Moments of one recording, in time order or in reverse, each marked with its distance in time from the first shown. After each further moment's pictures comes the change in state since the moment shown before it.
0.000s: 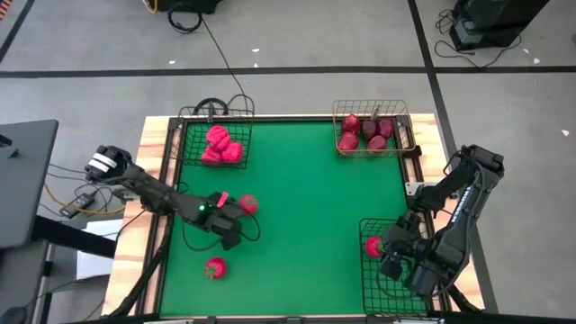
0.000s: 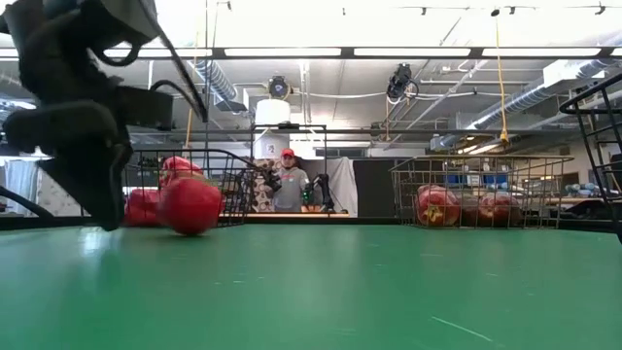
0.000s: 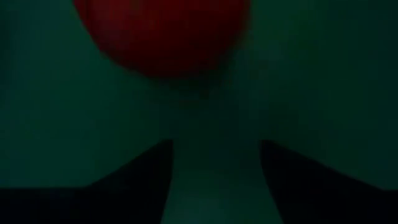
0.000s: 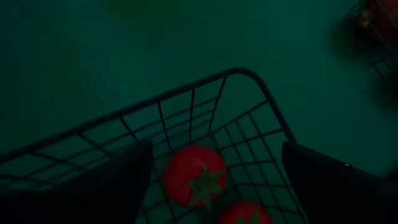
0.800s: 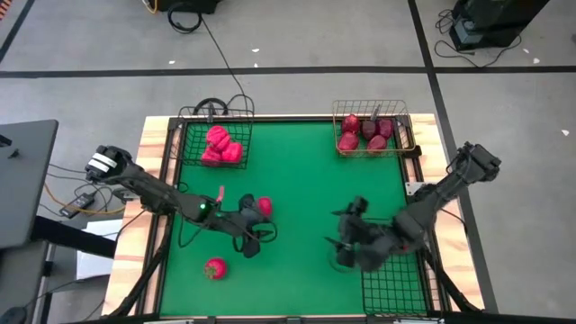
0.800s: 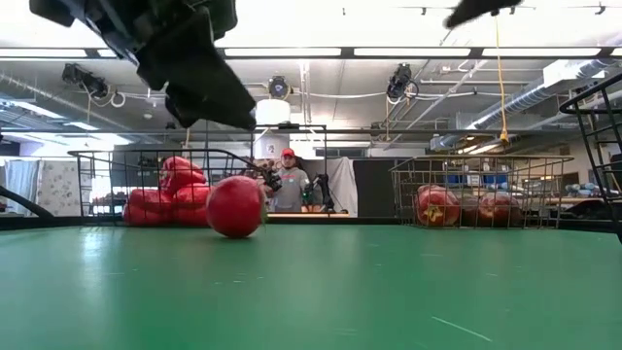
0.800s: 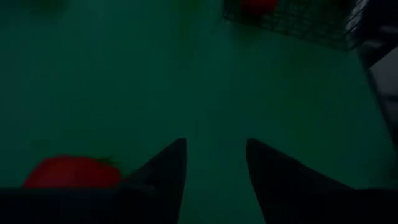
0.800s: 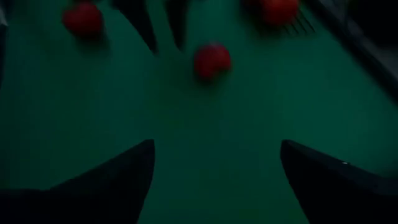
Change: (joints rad) left arm 0.006 0.000 0.048 0.665 -0.048 0.342; right arm -0.367 0.008 0.000 0.595 0.181 -0.768
